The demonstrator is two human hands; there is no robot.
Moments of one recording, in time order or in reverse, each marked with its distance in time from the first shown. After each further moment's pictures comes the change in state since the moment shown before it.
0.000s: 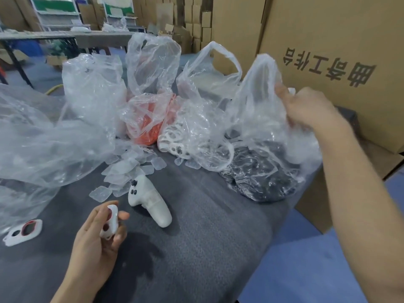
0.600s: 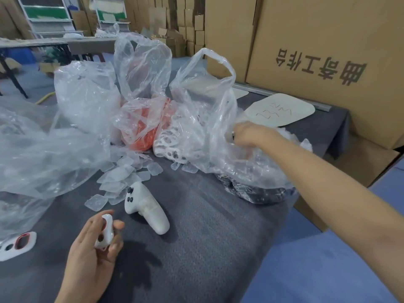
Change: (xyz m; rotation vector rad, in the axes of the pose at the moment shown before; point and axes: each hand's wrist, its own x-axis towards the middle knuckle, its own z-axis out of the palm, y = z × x) left_hand 0.001 -0.002 0.002 -0.047 -0.001 -0.012; right_hand 0.026 -0.033 0.088 -0.458 -0.492 -0.202
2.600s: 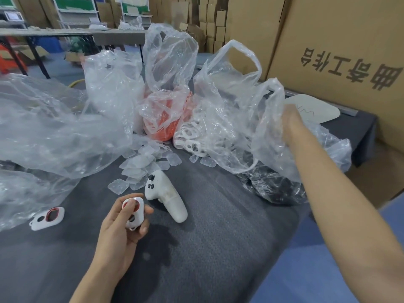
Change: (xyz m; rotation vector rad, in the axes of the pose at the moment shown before) left_hand -0.008 -0.001 0.003 0.107 -0.106 0.064; right_hand -0.006 0.005 -0.008 1.178 0.491 0.181
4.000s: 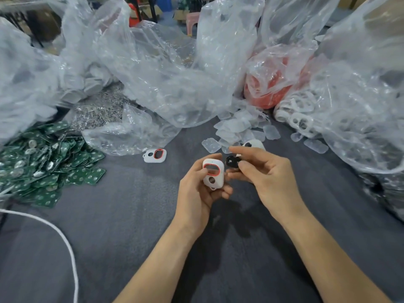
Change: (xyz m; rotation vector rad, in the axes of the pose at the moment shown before) left_hand -0.015 0.012 -0.007 -0.105 0.115 0.021; right_hand -0.204 0.046 0.148 0.518 -0.866 -0.259
